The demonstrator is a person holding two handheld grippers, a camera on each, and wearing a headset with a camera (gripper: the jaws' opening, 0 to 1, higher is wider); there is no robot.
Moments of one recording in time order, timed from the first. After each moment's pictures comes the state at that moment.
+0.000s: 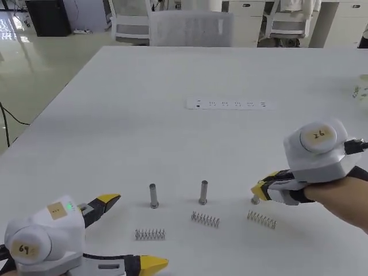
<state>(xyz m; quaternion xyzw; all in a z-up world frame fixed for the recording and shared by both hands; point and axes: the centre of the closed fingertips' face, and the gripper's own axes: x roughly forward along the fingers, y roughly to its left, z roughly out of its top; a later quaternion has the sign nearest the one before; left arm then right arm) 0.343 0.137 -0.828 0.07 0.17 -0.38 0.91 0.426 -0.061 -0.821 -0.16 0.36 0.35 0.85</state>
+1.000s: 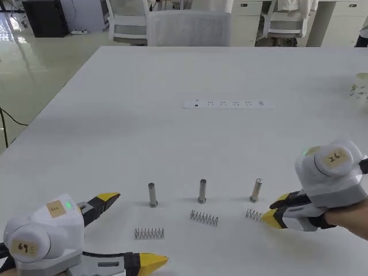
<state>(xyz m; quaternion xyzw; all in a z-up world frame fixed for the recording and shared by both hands) 0.344 0.136 -0.826 0.07 0.17 -0.38 0.91 0.376 -0.074 -0.850 -0.18 0.40 0.40 0.80</state>
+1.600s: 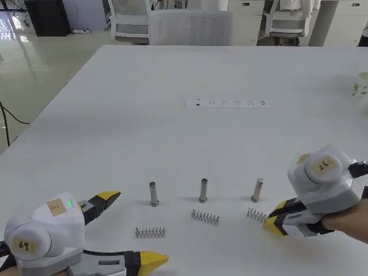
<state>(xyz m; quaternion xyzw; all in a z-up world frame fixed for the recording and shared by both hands) 0.344 0.138 -0.825 0.07 0.17 -0.37 0.91 0.372 -0.075 -0.864 -0.23 0.41 0.42 0.78</state>
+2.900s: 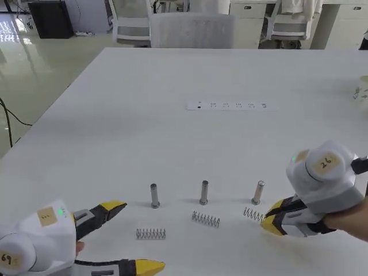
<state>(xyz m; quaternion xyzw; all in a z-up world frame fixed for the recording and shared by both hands) 0.318 0.129 -0.816 0.07 0.16 -0.41 0.90 0.360 -0.059 -0.840 -0.24 0.40 0.45 0.77</state>
